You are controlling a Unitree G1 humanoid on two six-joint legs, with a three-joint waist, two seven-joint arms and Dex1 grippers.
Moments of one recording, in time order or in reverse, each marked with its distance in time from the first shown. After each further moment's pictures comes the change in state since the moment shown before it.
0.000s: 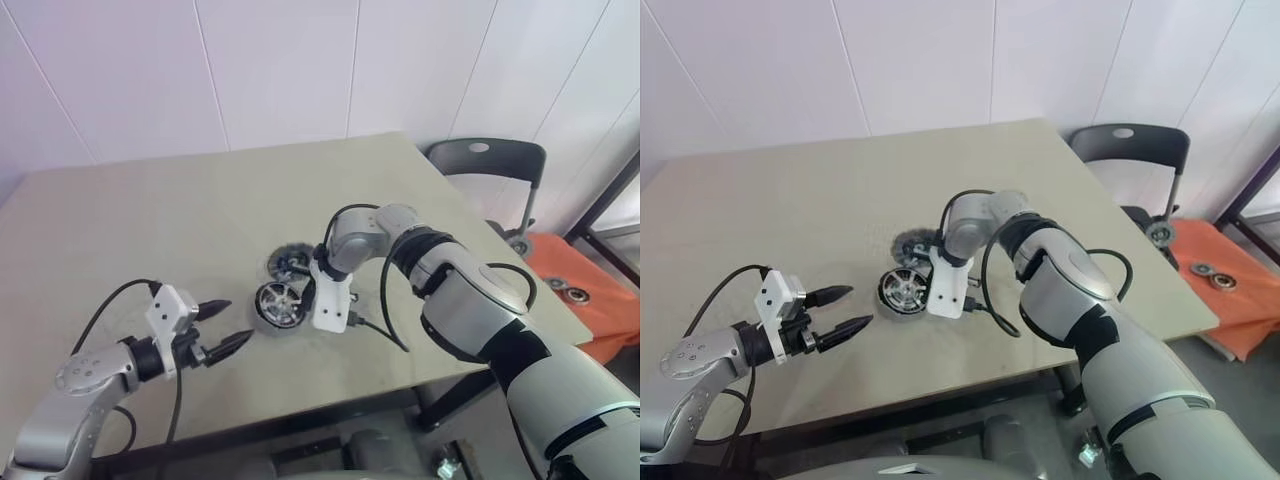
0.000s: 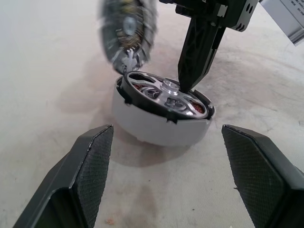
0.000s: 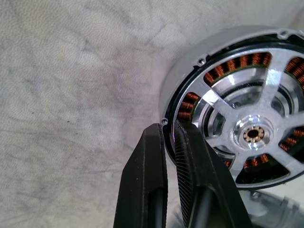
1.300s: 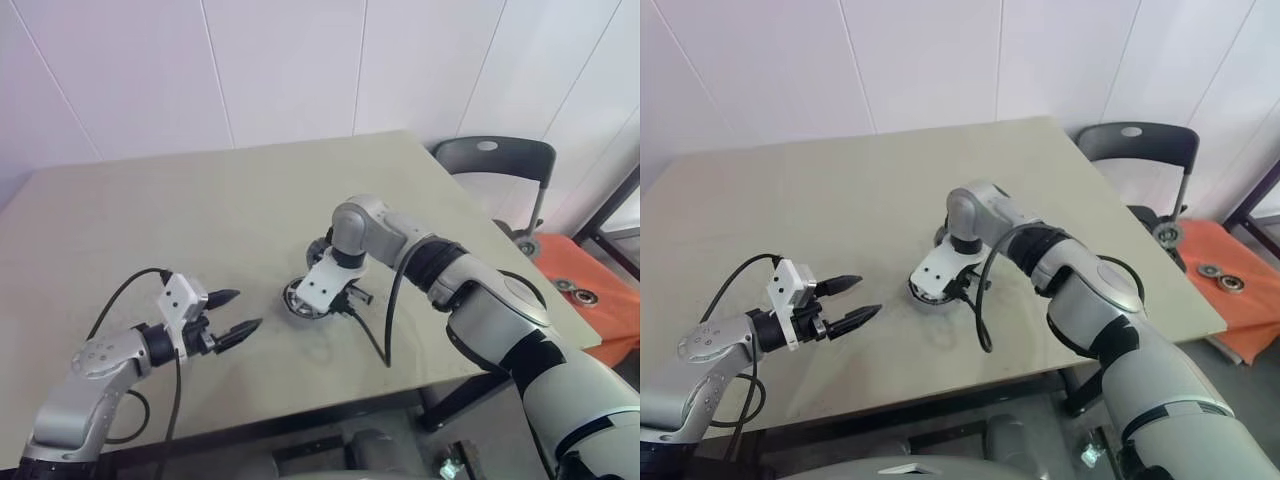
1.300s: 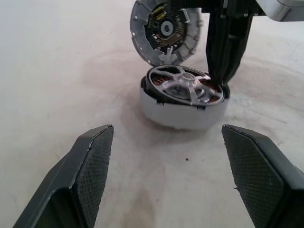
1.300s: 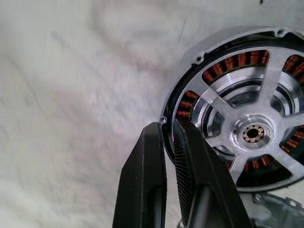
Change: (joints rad) left arm -0.100 -0.024 -0.049 0.061 0.021 -0.004 -0.011; right arm 0.111 -0.131 0.065 -0.484 0.530 0.972 0.714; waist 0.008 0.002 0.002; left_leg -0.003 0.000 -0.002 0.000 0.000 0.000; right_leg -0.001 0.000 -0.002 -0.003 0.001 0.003
